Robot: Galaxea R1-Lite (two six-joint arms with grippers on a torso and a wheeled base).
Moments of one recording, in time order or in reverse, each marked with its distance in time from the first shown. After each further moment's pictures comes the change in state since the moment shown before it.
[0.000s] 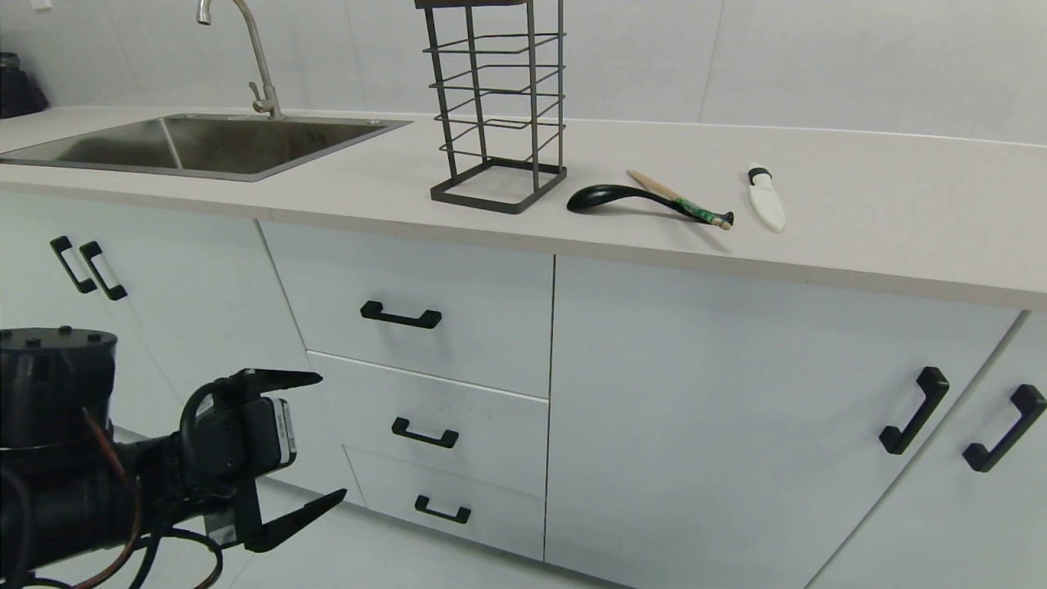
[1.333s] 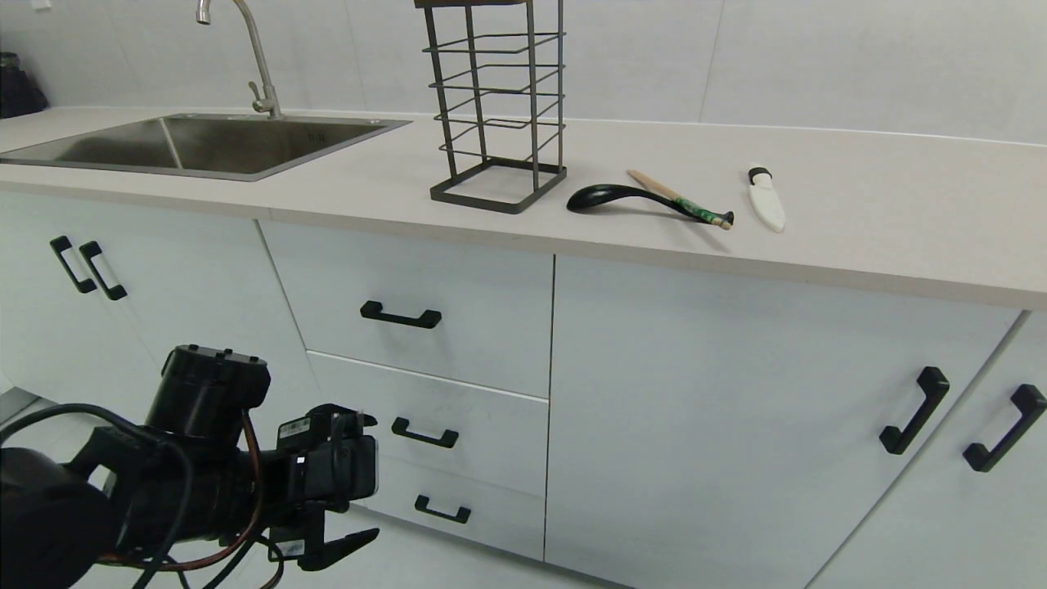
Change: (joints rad) left arm -0.079 0.293 -0.034 -0.020 0.063 0.109; right arm 0.000 0.000 0.000 0.000 0.000 0.000
